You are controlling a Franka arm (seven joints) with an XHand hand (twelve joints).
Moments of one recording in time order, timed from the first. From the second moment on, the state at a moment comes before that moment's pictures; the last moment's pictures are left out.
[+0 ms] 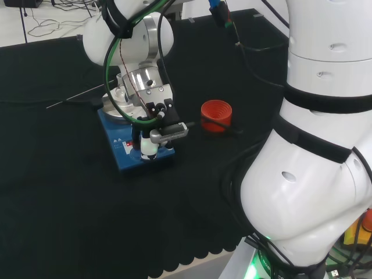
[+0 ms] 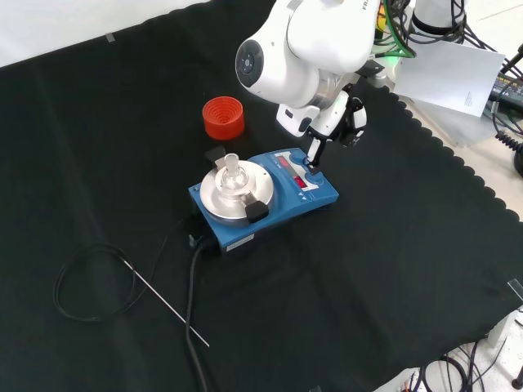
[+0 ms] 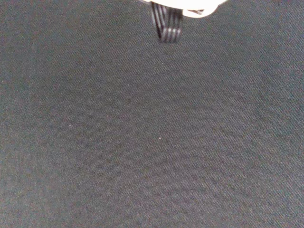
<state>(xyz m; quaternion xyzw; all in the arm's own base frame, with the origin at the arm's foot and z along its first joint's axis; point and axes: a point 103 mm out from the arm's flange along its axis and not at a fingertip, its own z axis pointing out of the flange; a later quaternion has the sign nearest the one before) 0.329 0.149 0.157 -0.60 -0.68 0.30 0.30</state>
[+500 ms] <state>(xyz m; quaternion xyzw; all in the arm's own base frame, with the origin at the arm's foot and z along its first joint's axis) 0.328 0.144 0.152 -0.60 -0.68 0.30 0.31</state>
